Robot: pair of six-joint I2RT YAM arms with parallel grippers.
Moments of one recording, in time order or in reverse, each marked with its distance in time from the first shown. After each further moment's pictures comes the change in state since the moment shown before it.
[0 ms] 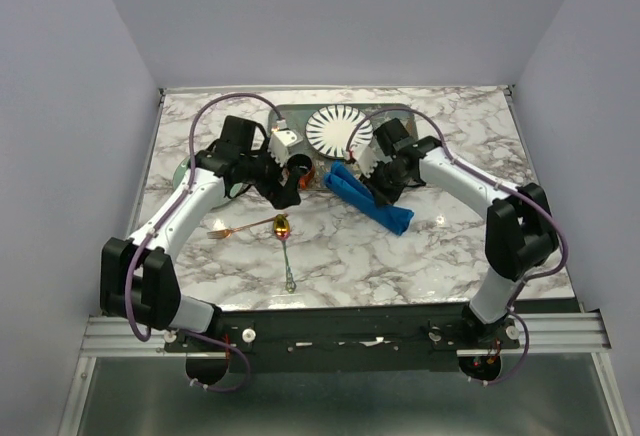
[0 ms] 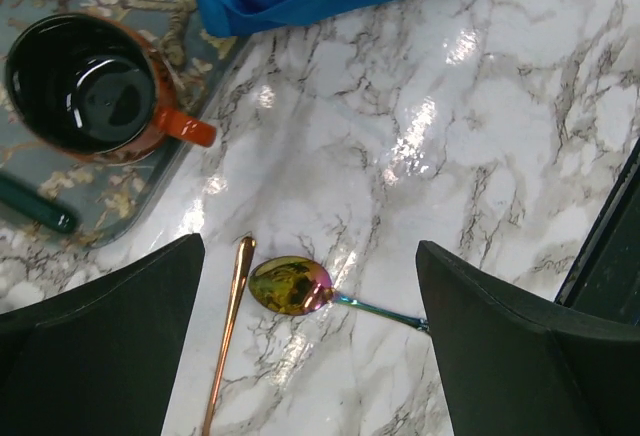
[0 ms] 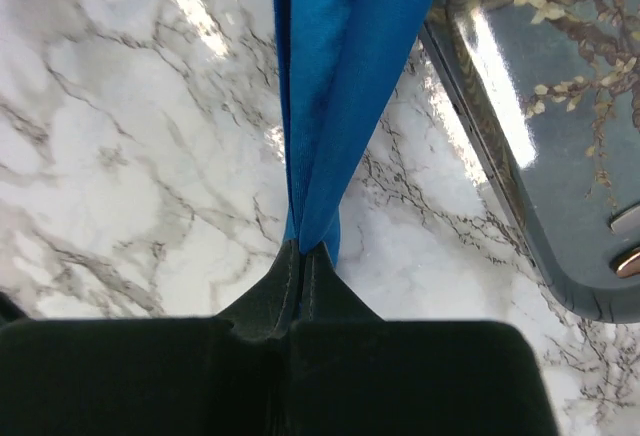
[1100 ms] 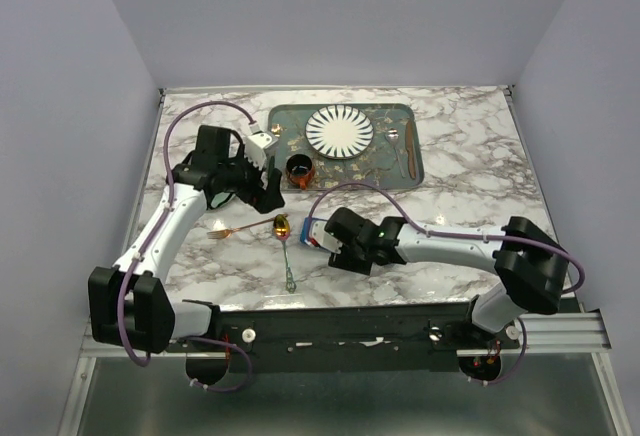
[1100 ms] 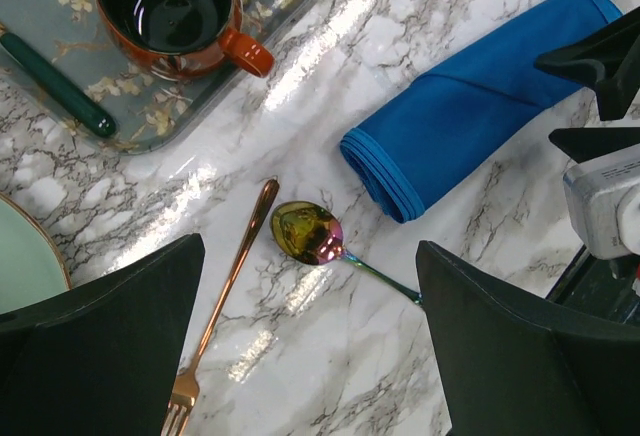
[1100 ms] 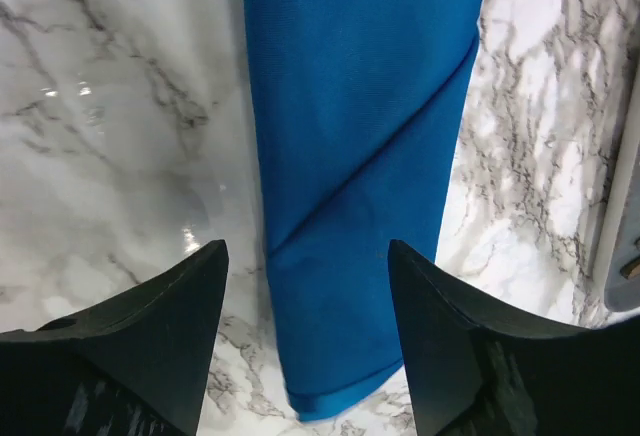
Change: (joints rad) left arm 0.149 -0.120 -0.077 -0.003 0.000 -0.084; right arm 0.543 -0.188 -0.440 0.340 0.550 0.077
